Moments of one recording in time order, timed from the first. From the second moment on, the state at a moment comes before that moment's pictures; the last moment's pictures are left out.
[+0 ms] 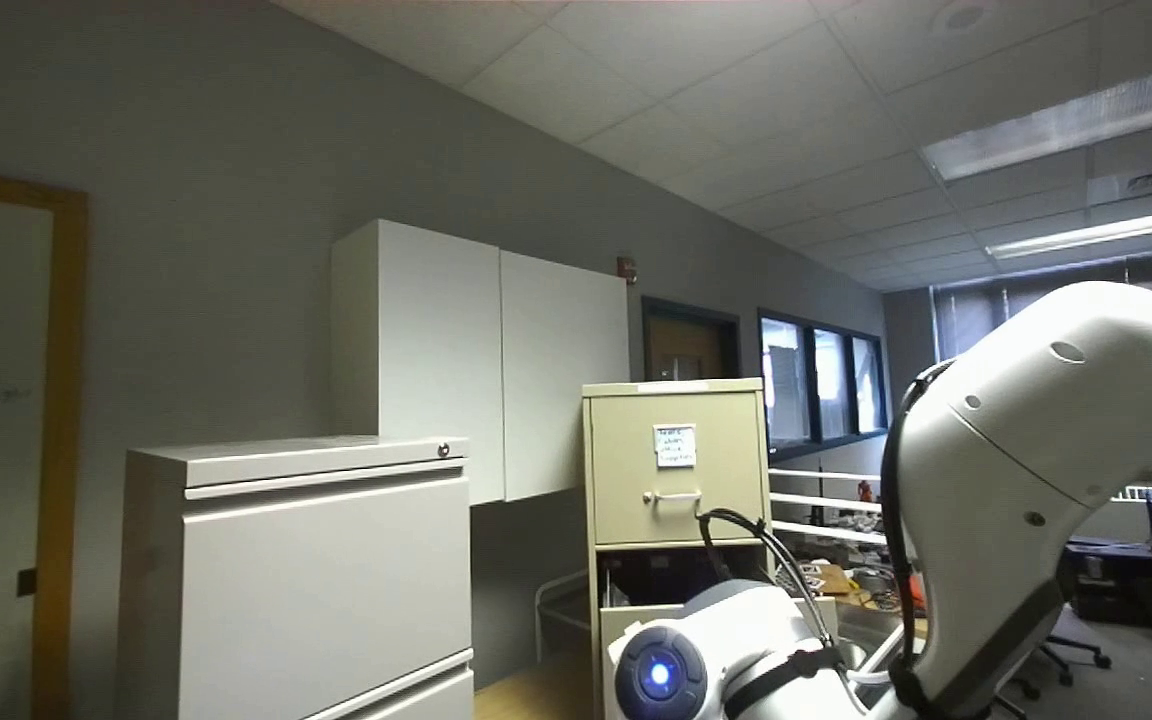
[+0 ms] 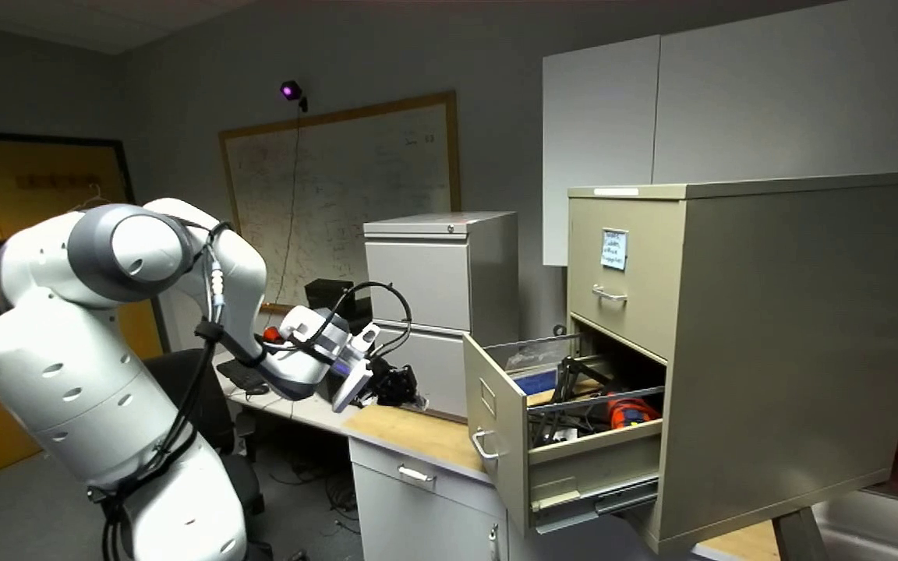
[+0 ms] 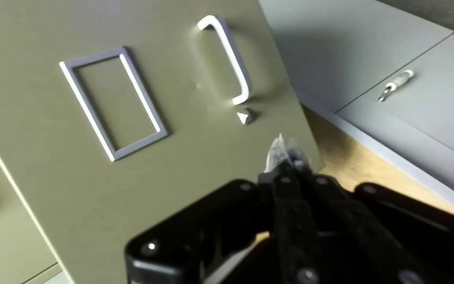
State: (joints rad) arm -0.30 -0.31 0.55 -2.62 -1.13 2.40 0.77
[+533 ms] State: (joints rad) arm -0.65 -0.24 0.72 -2.47 -1.80 2.38 1.10
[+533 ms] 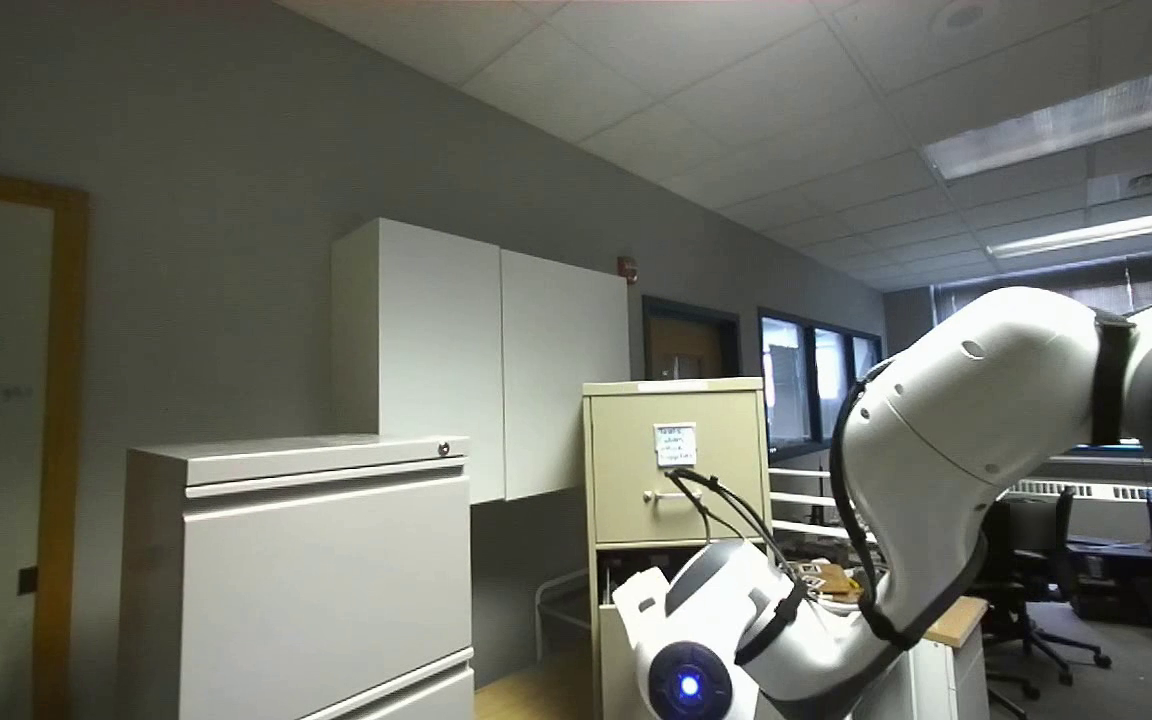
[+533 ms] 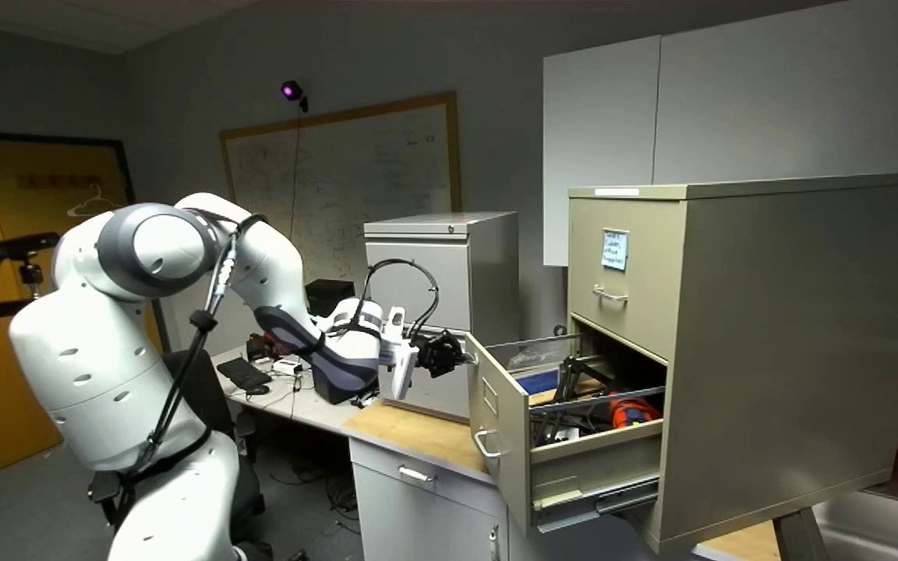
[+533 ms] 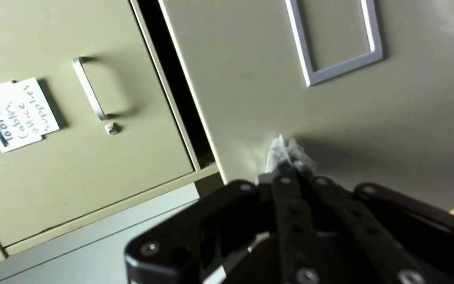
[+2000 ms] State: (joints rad) arm -0.22 0.43 0.02 -1.69 -1.92 2.24 1.28
